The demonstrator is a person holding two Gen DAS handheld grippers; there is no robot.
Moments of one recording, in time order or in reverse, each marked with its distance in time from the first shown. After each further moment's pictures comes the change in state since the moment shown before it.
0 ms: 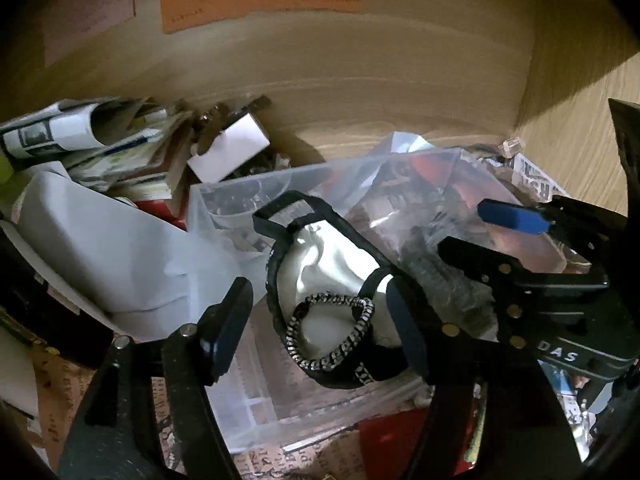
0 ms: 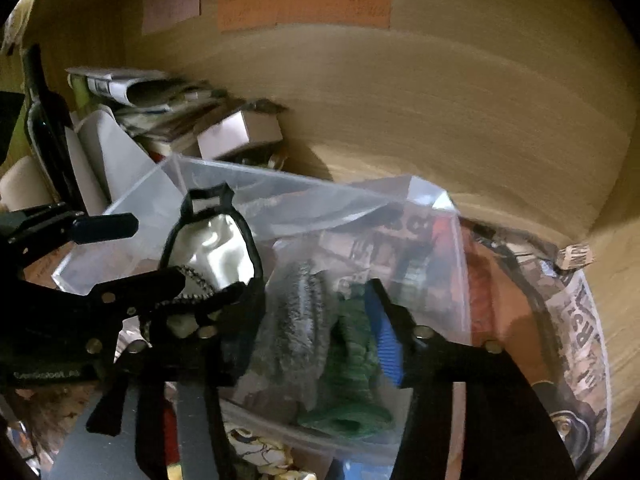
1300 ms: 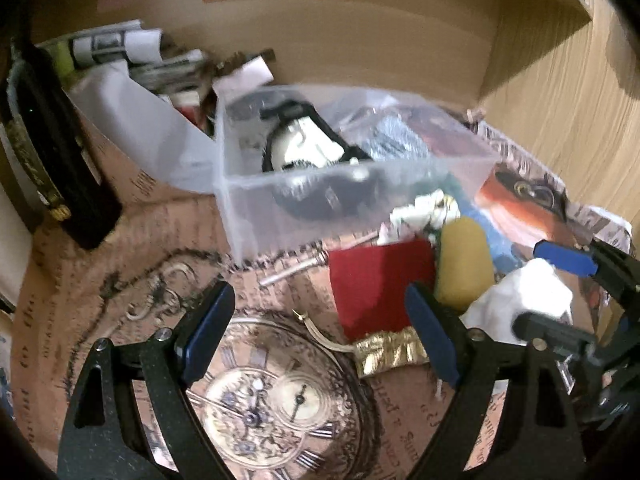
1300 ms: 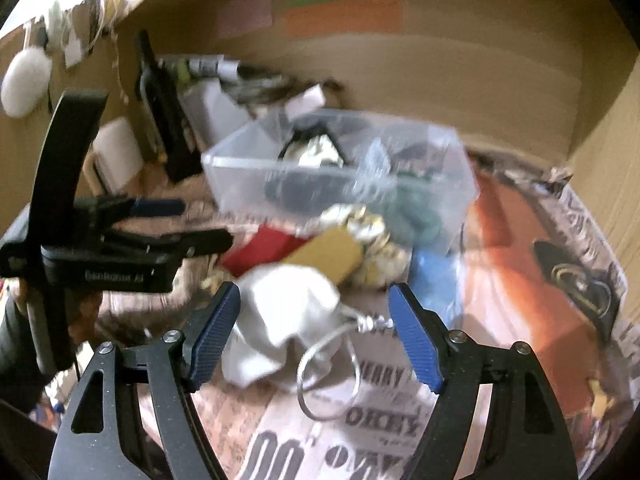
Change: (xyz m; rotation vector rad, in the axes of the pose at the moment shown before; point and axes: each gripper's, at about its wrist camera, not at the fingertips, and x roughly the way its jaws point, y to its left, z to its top) left arm -0.057 -0.008 -0.101 -0.042 0.026 -0.062; right arm -0.096 0.058 -0.112 0.038 -0.029 0.103
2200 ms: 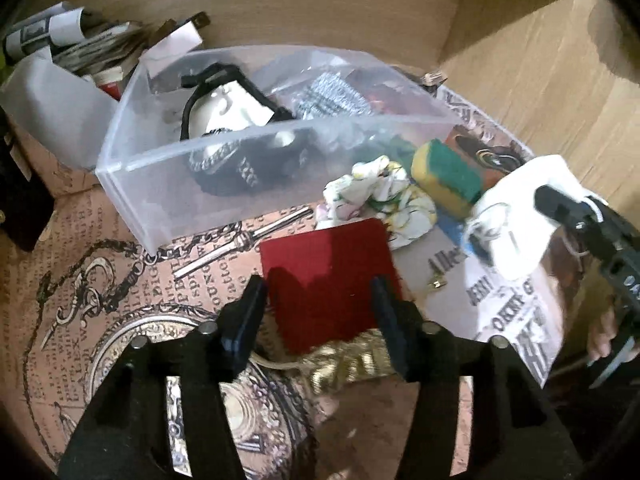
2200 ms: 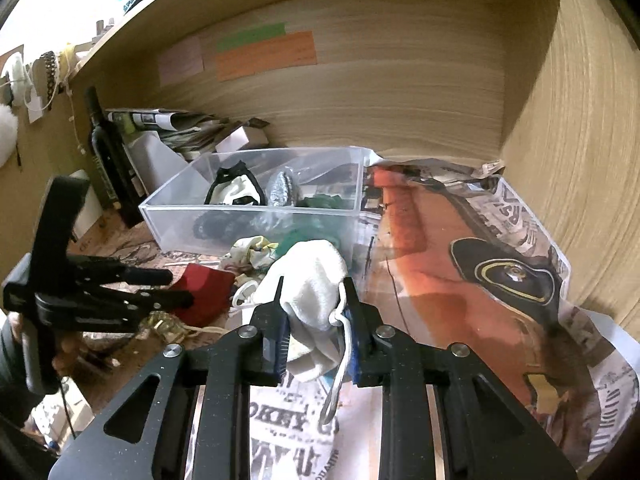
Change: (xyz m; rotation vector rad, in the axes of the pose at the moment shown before) left arm 0.025 -0.031 0.006 0.045 0.117 -0.155; right arm -0.038 -0.062 0.000 0.128 -0.117 -0.105
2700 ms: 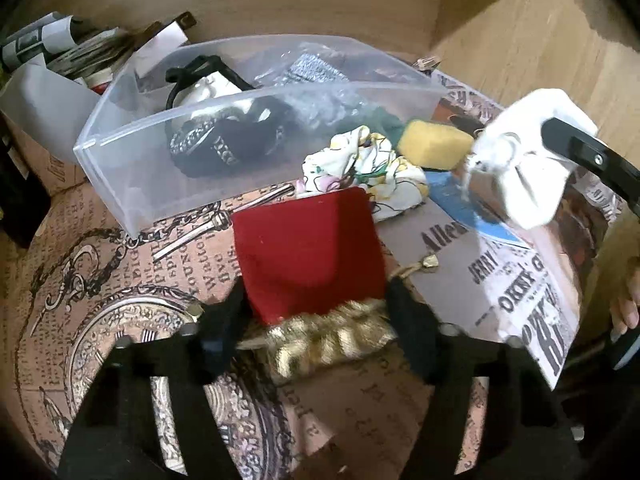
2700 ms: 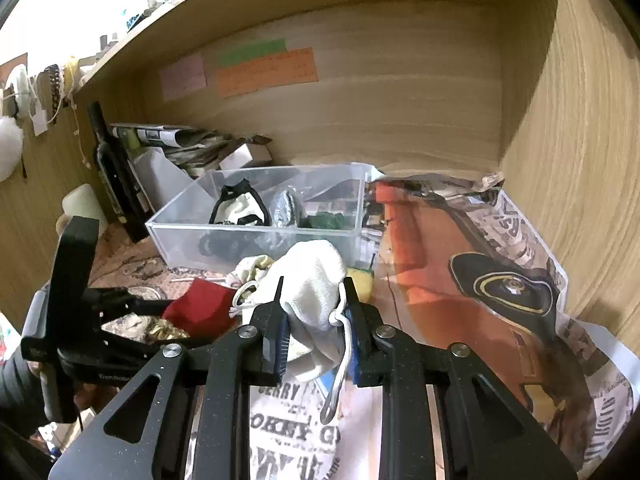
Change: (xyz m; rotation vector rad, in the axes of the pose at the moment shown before) left arm 0.014 -0.017 -0.020 0.047 -0.009 0.038; right arm -0.008 0.003 0.007 0.012 -0.050 0.008
